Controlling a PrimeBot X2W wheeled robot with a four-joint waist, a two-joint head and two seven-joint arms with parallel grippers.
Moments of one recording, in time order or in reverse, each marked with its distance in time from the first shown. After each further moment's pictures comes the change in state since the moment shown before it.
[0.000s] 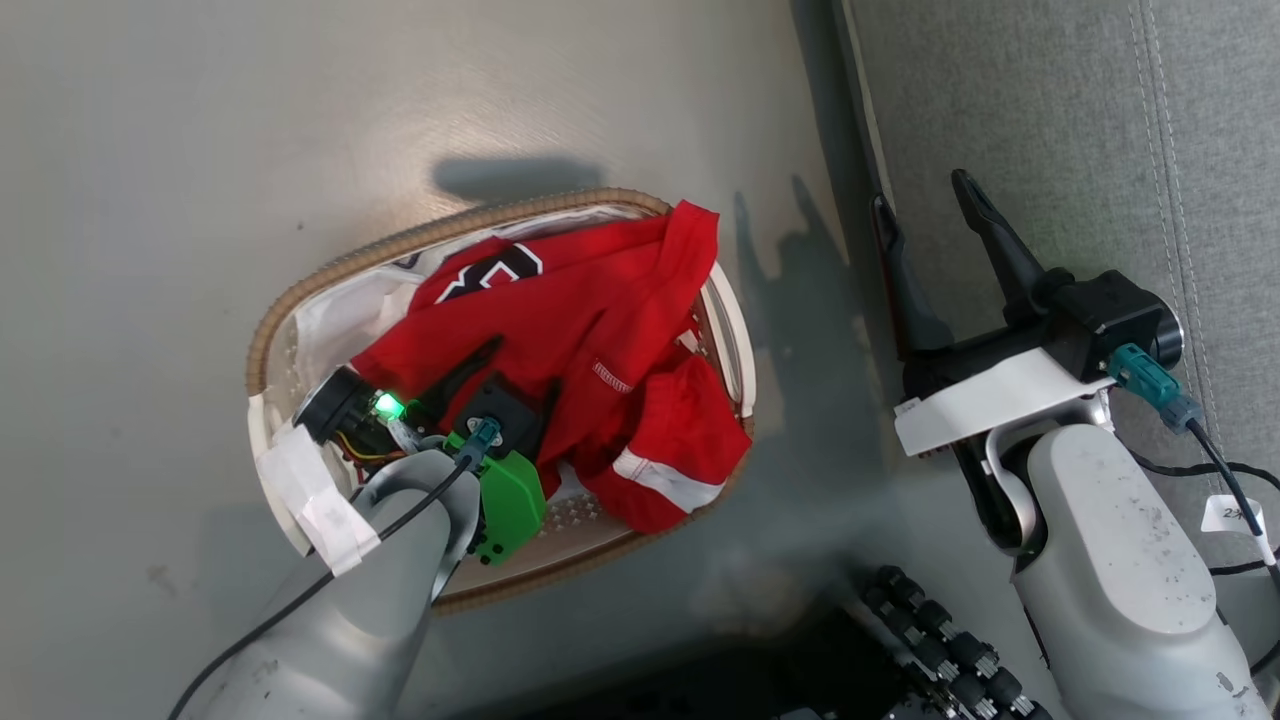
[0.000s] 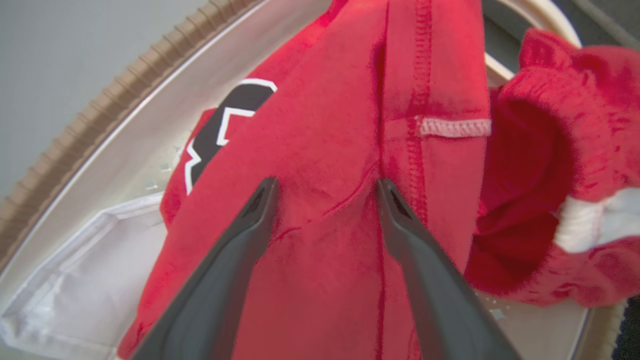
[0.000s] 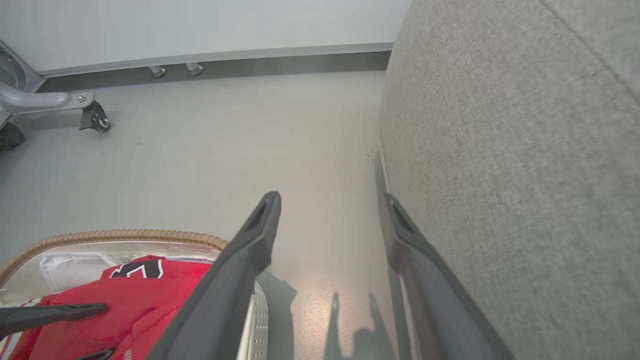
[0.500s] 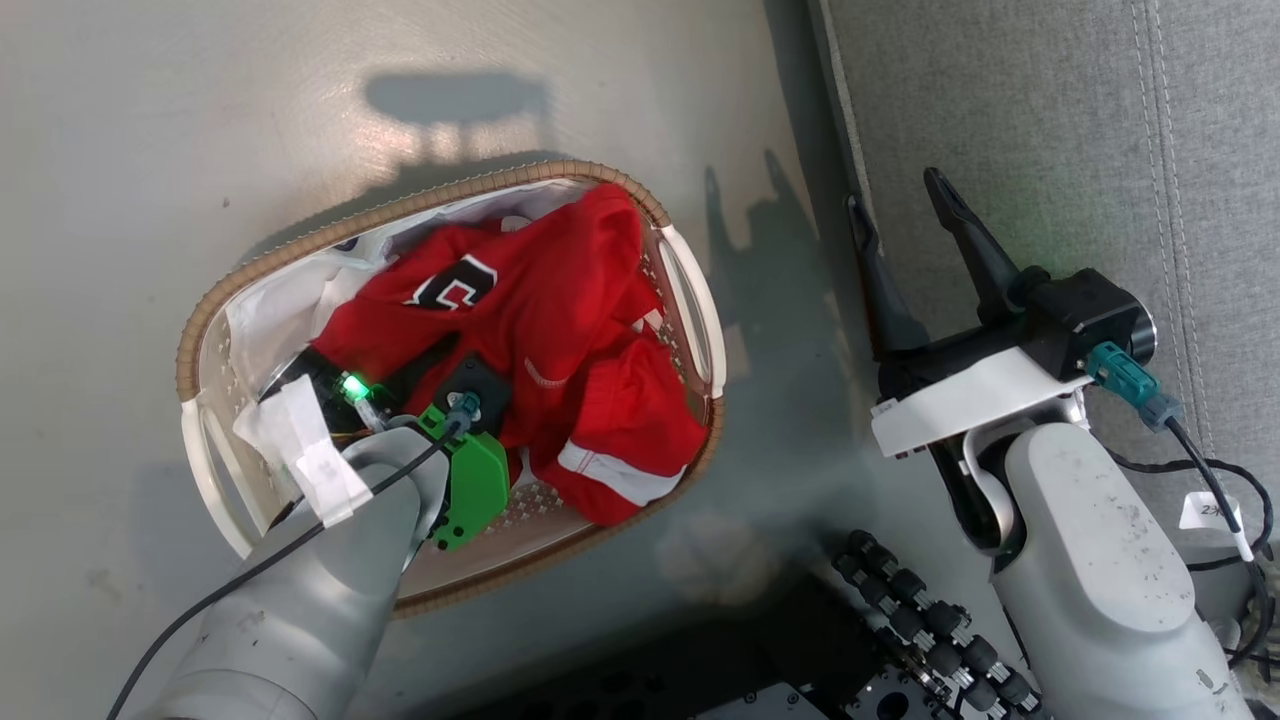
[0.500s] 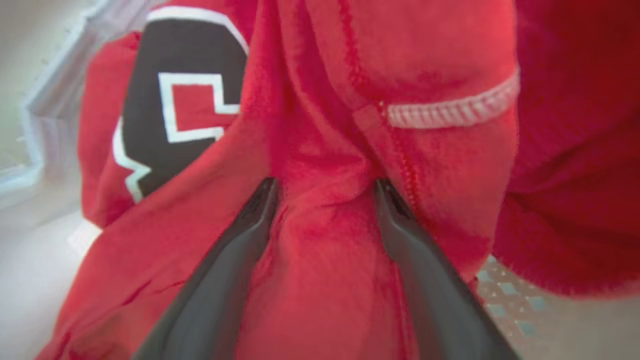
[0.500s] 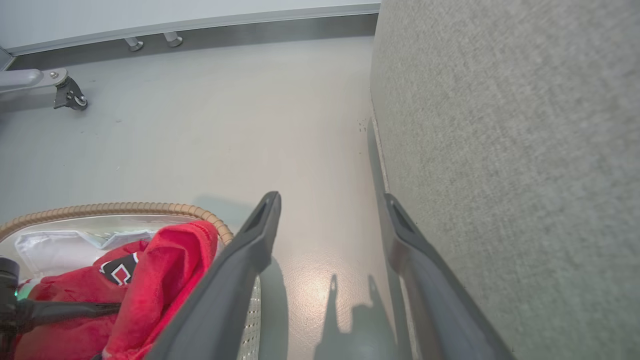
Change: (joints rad) left arm -0.141 -0.001 -0.111 0.251 -0.025 -0.001 0.002; right arm -0.010 0.024 0.022 0.001 0.009 0.000 0.000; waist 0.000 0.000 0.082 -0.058
